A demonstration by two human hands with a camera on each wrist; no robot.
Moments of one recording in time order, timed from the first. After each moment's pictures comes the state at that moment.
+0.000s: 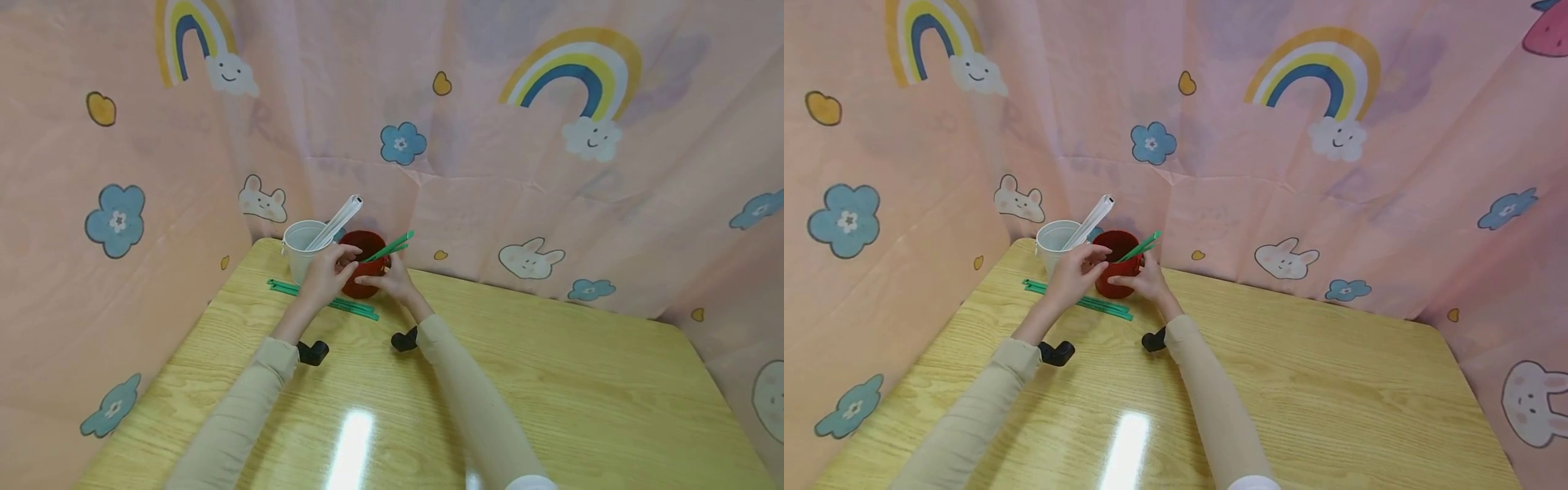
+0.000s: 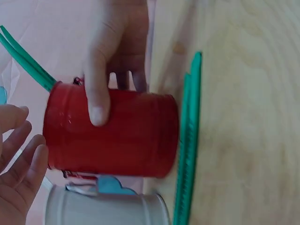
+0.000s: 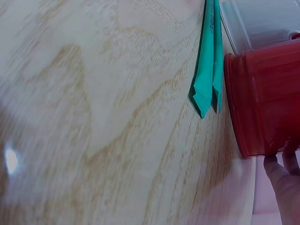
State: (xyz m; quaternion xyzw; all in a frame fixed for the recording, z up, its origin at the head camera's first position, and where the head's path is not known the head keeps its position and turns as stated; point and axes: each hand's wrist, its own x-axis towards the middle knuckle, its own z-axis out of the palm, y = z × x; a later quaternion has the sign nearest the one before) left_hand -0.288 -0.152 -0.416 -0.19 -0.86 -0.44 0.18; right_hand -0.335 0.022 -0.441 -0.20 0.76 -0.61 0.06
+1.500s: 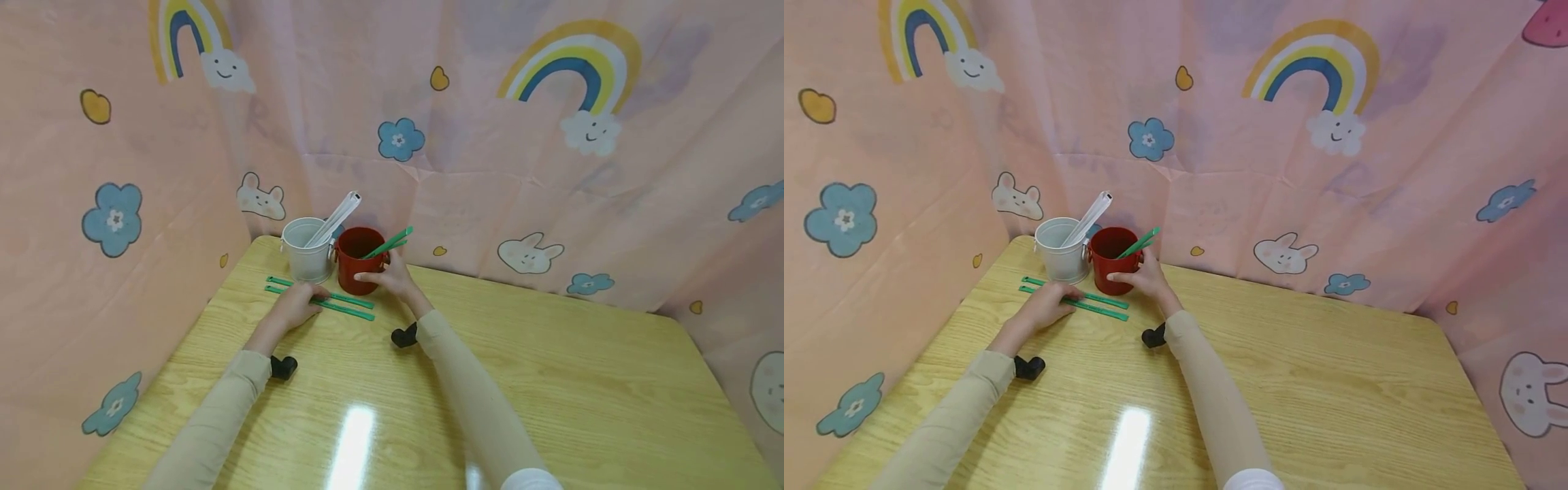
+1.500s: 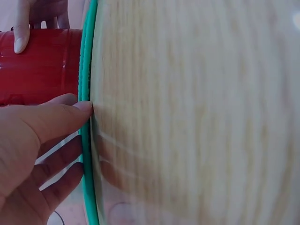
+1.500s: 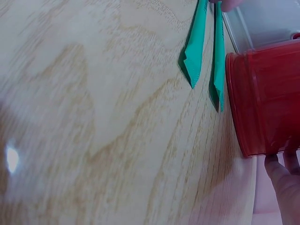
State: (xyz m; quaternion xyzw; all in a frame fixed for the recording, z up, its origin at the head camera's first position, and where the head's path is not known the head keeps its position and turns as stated) left_hand -0.279 -0.211 -0.468 -0.21 -0.94 -0.27 0.00; right_hand -0.347 0.021 -0.458 -0.22 0.75 -0.62 0.03
